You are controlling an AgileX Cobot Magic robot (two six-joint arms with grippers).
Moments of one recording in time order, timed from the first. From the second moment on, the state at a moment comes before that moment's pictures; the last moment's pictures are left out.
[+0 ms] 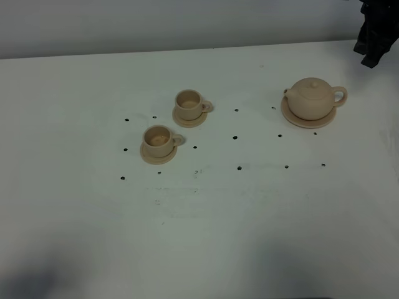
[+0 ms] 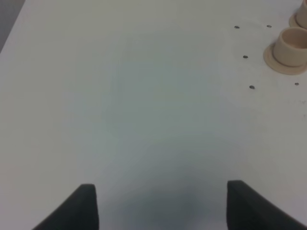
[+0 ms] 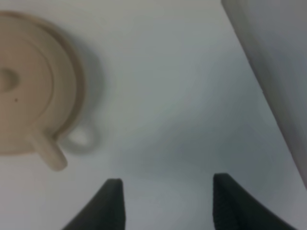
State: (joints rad) left arm 0.00 0.00 -0.51 0.08 1.09 -0.07; right arm 0.03 2.16 -1.94 0.08 0.97 -1.15
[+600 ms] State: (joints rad) left arm 0.00 0.00 -0.51 0.08 1.09 -0.07; right arm 0.03 2.24 -1.98 0.20 1.16 -1.49
